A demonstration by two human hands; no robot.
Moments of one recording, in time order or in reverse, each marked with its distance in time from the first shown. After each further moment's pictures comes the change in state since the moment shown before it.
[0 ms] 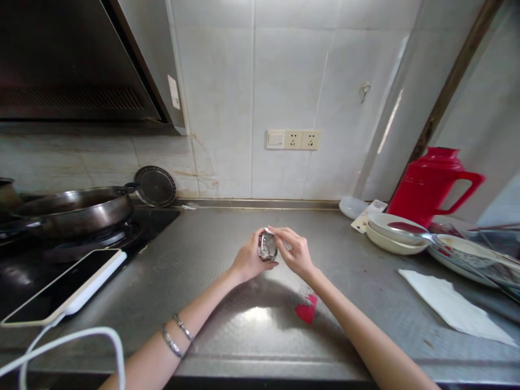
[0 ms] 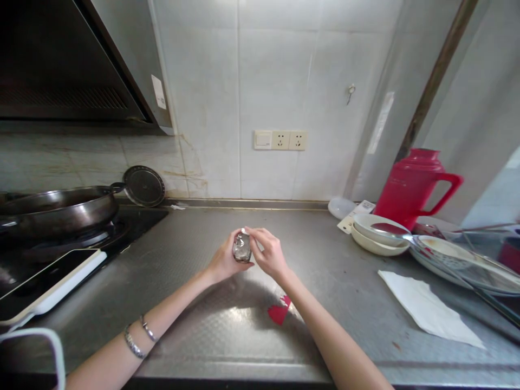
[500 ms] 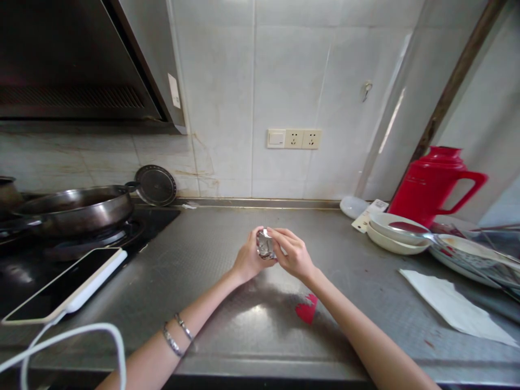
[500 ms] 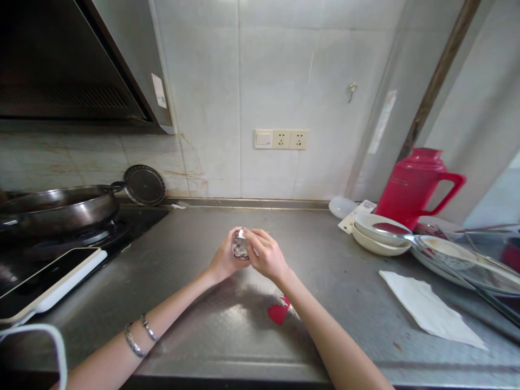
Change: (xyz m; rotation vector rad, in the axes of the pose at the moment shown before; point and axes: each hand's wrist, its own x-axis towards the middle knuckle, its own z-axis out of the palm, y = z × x) left_hand 0.000 0.004 0.004 -0.057 0.075 -0.085; right_hand -0.003 -0.001 0.001 -0.161 -0.050 -0.259
